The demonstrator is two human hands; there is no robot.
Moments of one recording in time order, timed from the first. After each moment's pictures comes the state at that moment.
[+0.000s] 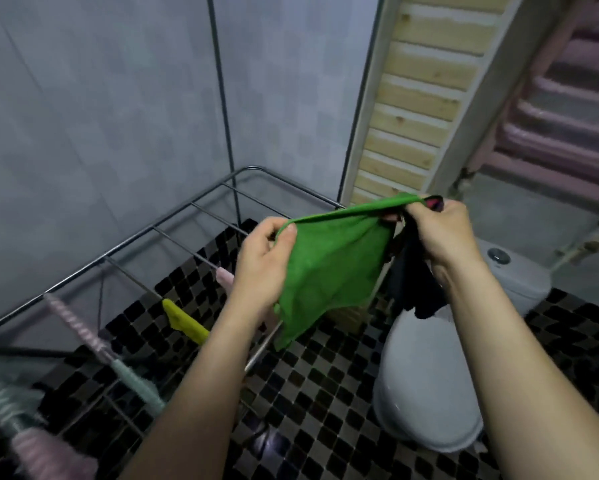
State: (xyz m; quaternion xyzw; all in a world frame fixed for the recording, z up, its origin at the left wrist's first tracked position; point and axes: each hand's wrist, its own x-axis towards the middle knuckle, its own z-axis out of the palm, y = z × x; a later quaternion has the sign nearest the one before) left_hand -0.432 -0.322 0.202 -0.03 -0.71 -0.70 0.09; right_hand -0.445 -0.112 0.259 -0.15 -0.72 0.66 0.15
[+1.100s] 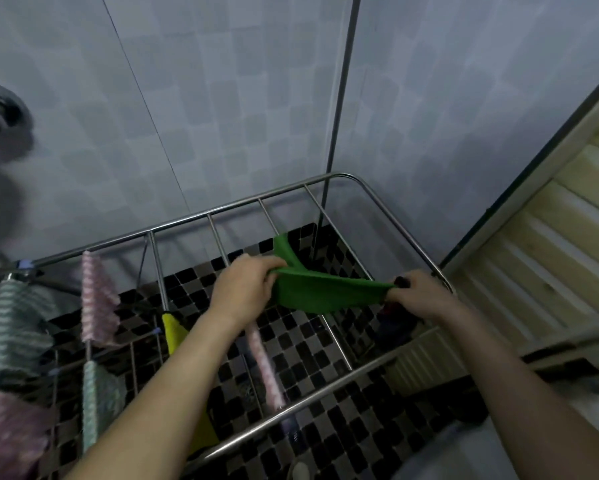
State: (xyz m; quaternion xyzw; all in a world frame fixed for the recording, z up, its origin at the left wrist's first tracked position) left_hand -0.583 -0.380 0.113 0.15 -0.96 -0.23 0.09; right_hand -0.725 -0.131 0.118 0.13 -0.90 0.28 -0.30
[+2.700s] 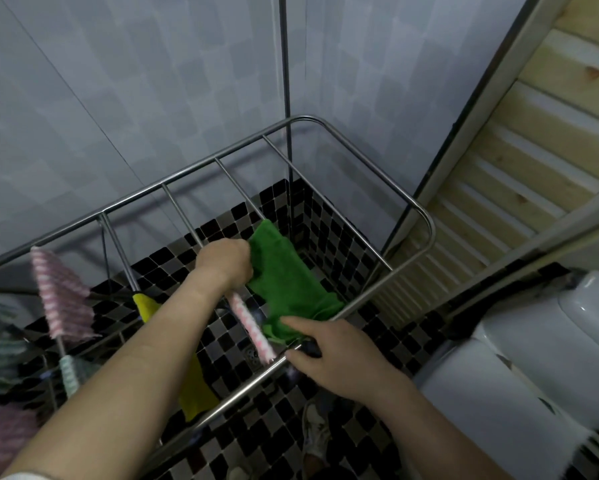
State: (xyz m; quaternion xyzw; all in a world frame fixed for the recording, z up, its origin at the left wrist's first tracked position) left_hand -0.606 -0.376 0.076 0.14 -0.97 -0.01 -0.20; right_hand -0.549 -0.151 0.083 0.32 -0.86 0.30 -0.27
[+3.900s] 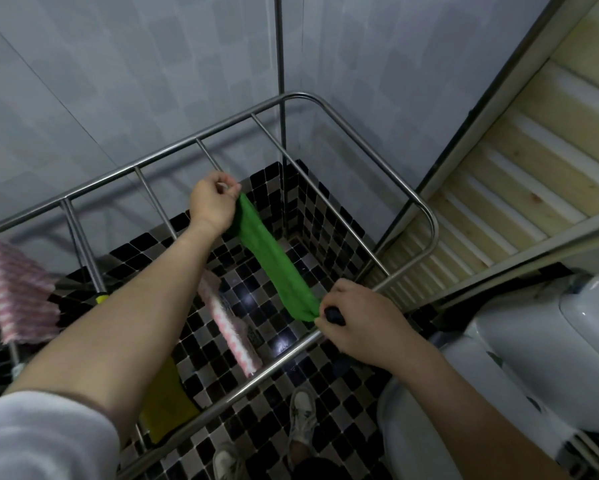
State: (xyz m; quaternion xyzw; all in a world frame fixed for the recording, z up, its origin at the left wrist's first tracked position) left_hand -0.693 -0.403 0.037 0.34 -0.81 -0.47 0.11; right_hand -0.621 -0.128 0.073 0.32 -0.90 0.17 -0.24
